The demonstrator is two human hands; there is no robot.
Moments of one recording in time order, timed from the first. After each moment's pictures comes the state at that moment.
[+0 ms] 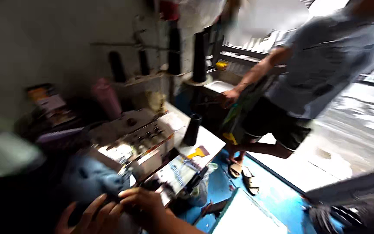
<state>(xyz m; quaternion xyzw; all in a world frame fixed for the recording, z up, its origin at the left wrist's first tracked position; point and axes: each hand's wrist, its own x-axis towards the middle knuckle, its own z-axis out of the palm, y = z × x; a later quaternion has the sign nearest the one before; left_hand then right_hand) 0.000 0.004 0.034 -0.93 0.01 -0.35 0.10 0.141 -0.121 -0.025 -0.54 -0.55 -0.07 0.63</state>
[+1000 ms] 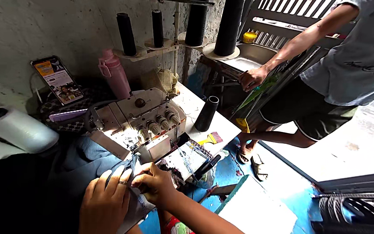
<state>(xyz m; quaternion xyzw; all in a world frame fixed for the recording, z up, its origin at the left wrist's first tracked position) 0.029 -0.003 0.017 -0.94 -0.10 -0.31 0.10 0.162 -0.117 -0.033 -0.59 -0.55 -0.07 0.59</state>
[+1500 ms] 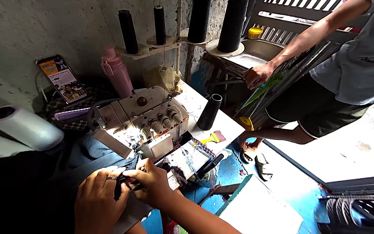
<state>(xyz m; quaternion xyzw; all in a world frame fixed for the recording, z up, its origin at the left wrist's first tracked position) 0.025 0.003 0.023 -0.93 -0.17 -0.33 0.05 0.150 -0.097 -0.018 -0.63 -0.52 -0.14 0.56</state>
